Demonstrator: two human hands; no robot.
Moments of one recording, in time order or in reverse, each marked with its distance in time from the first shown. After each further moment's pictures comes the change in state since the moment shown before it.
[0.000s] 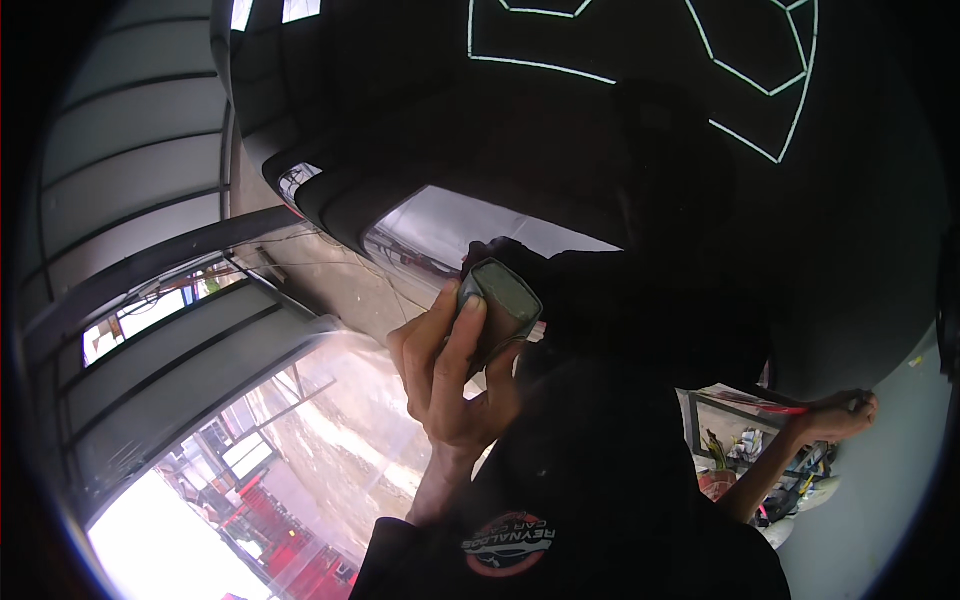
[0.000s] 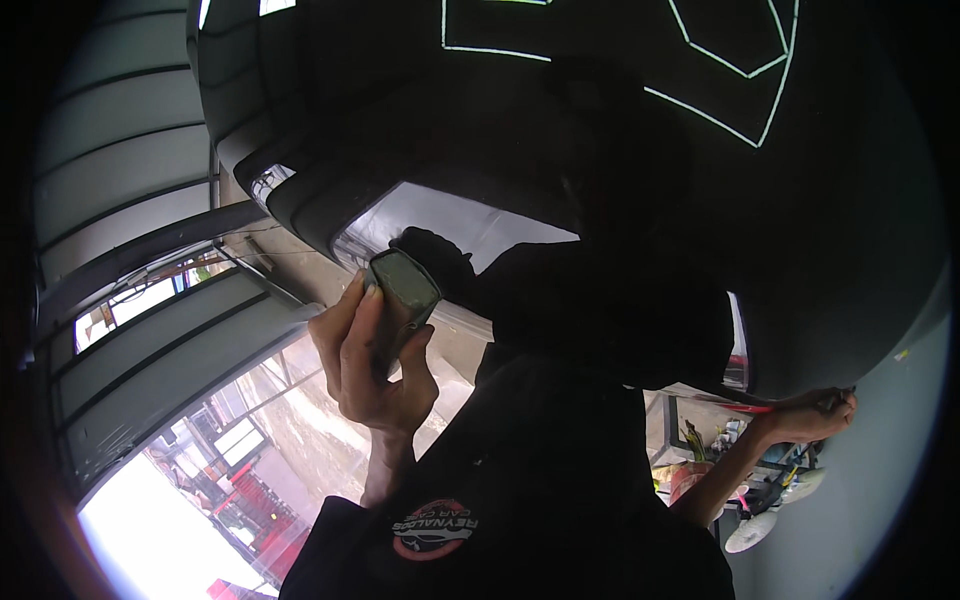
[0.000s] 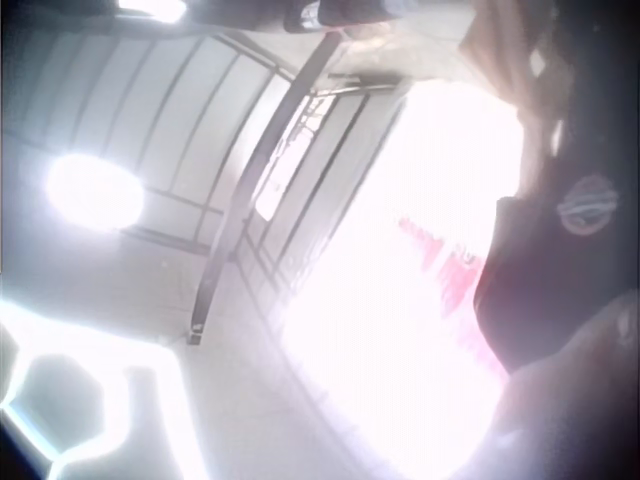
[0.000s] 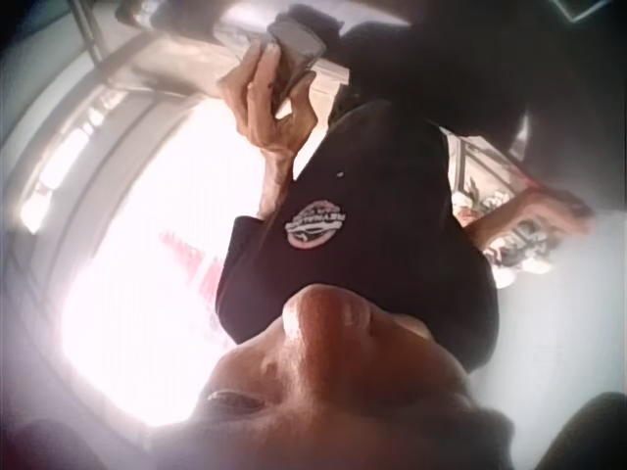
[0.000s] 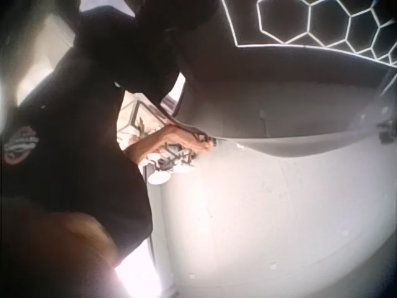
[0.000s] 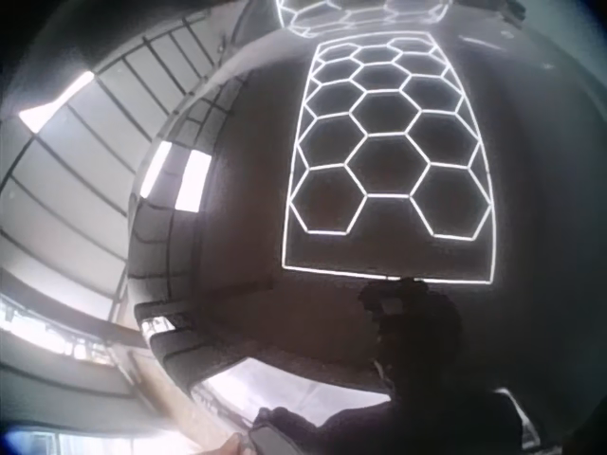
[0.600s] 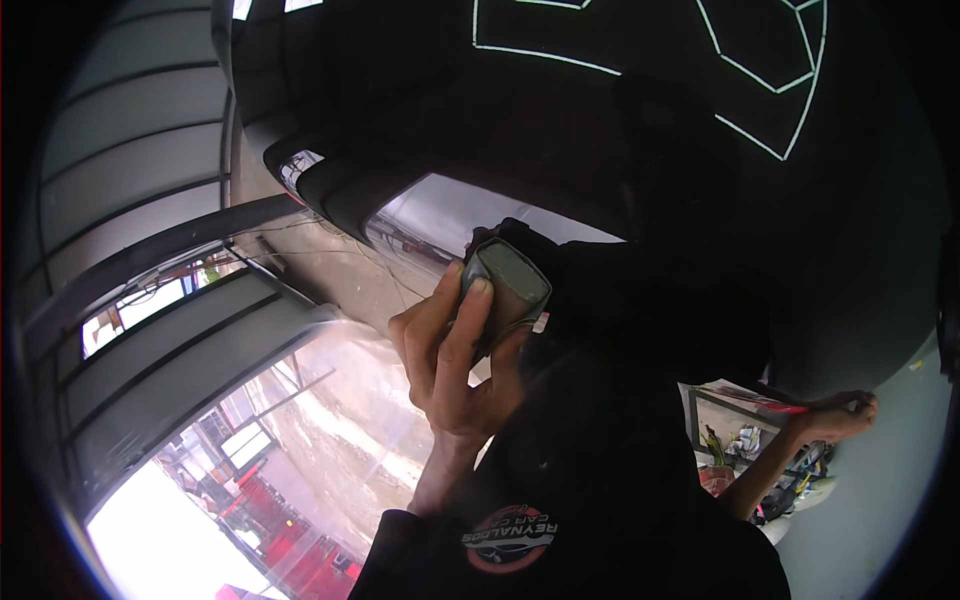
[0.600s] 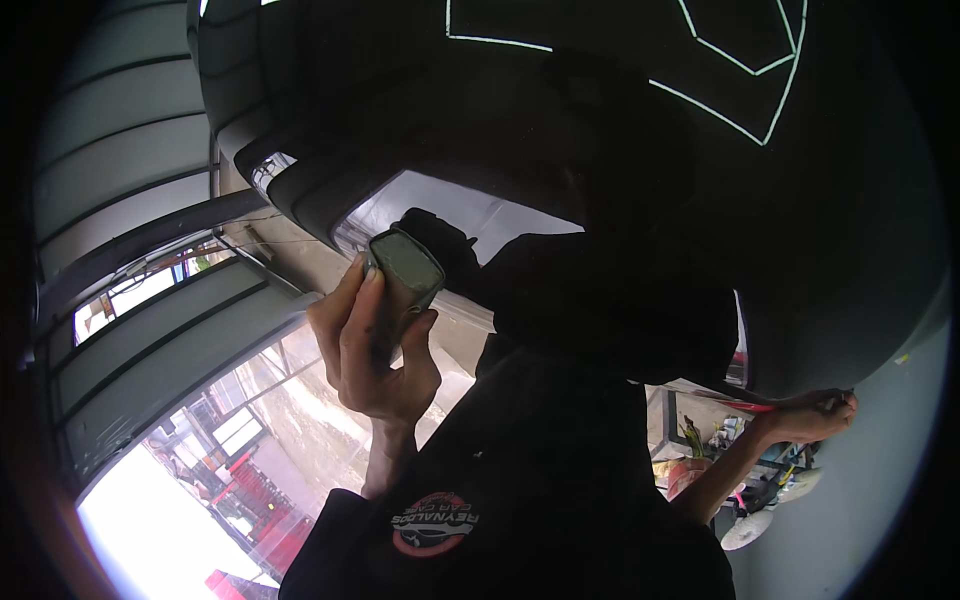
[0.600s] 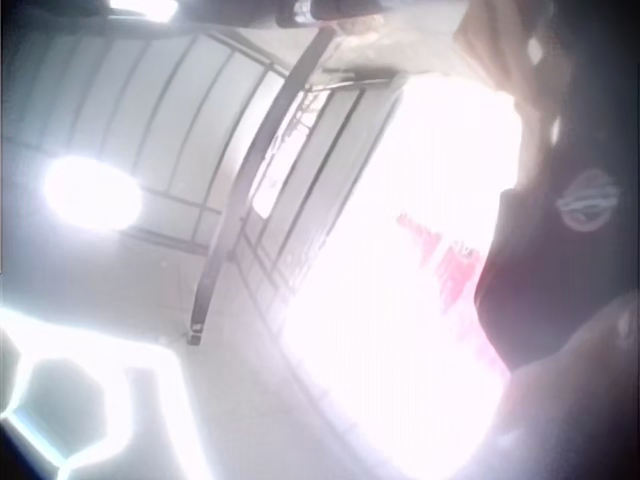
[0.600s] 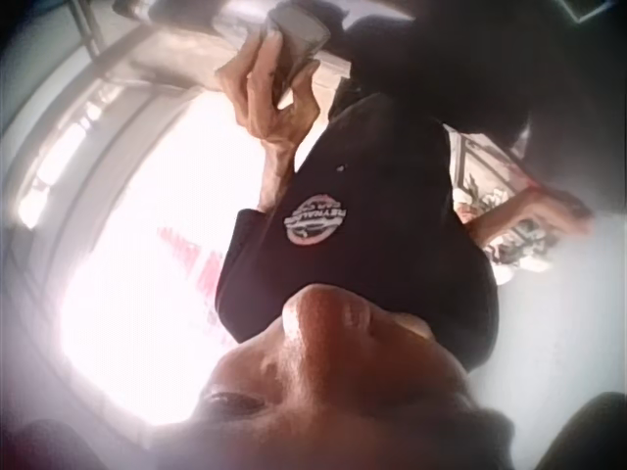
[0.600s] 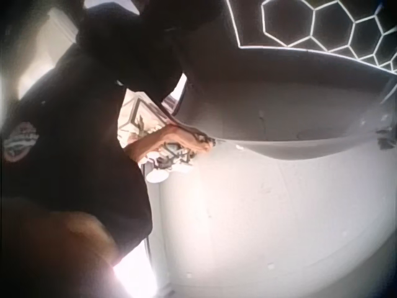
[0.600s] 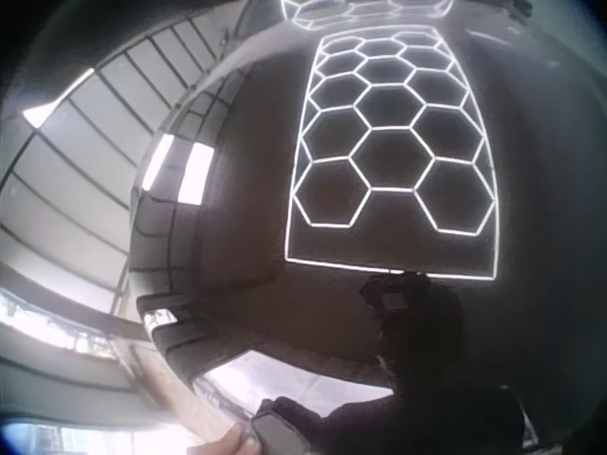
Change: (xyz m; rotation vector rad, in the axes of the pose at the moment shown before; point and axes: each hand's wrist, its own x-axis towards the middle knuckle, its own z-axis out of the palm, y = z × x) left_hand 0.002 0.003 0.004 0.004 0.001 0.006; right_hand -0.003 -0.003 -0.008 -0.229 0.039 -0.170
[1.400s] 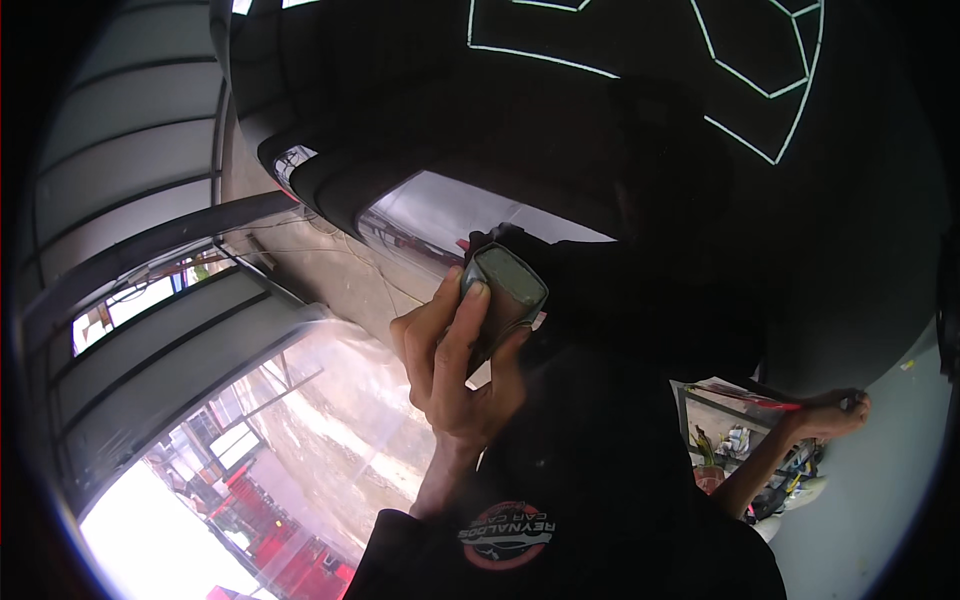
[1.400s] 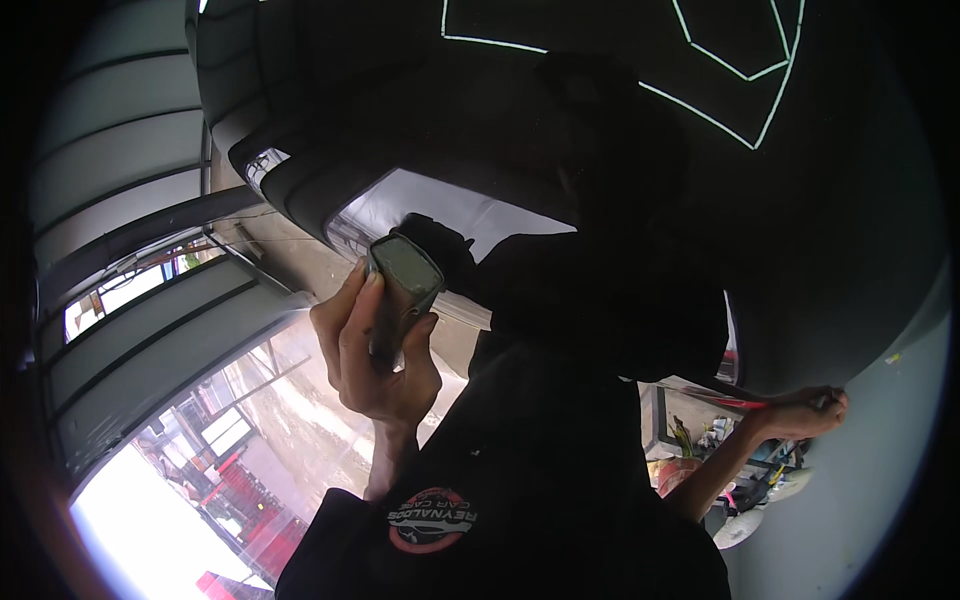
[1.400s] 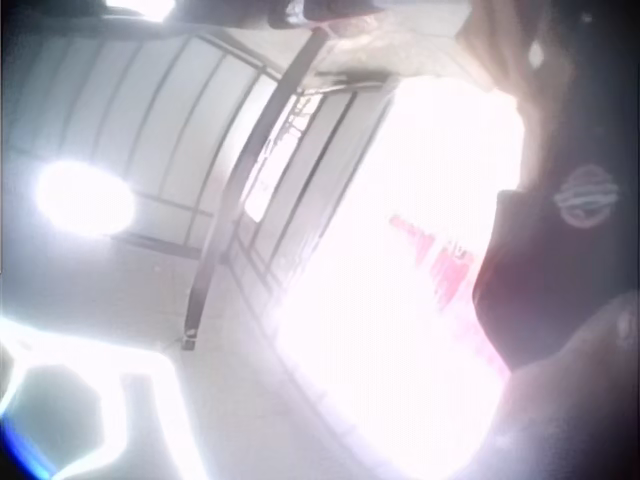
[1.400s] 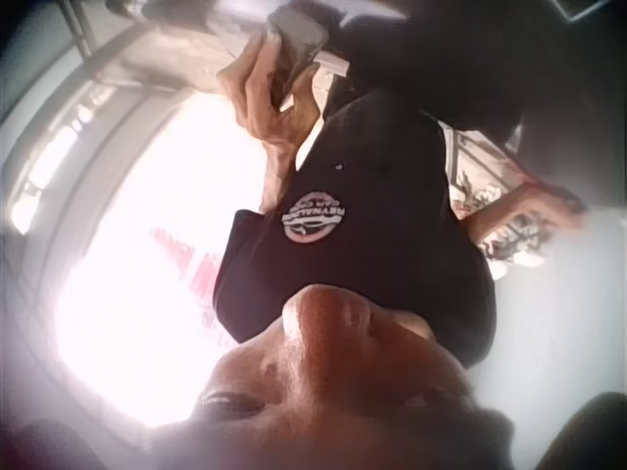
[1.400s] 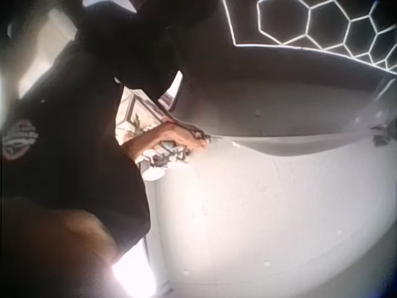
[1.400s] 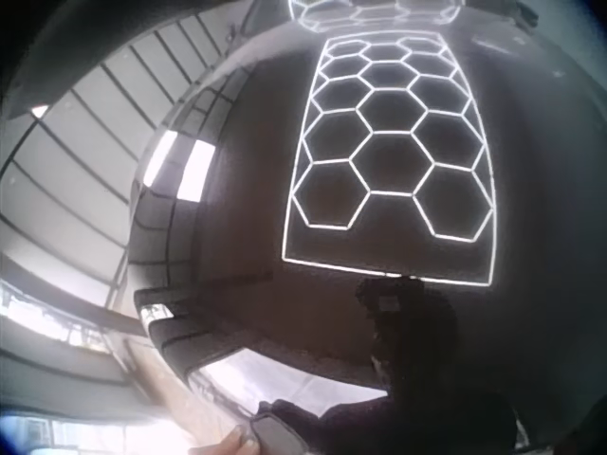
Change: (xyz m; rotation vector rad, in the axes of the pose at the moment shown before) left_hand -0.010 0.002 0.003 -0.032 0.037 -0.062; right_hand 0.004 -0.031 -0.003 0.537 0.005 0.432
